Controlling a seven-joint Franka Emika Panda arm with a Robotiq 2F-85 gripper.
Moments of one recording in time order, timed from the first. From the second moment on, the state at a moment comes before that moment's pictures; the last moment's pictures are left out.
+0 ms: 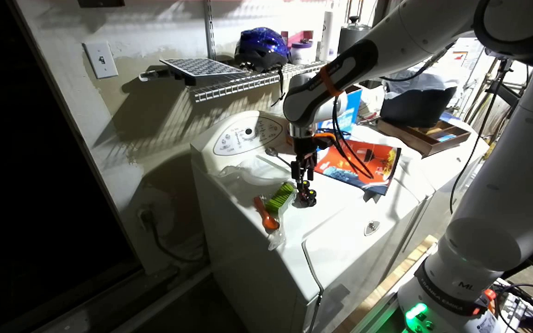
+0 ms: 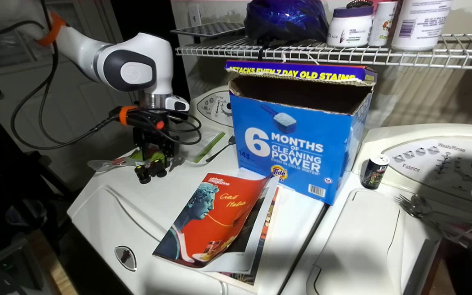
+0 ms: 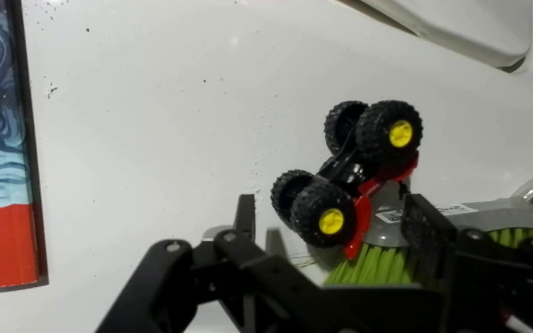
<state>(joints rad) 0.00 0.05 0.02 -2.33 0.06 2.13 -0.33</state>
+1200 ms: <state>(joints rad) 0.00 0.07 0.01 -2.32 0.02 2.13 -0.33</state>
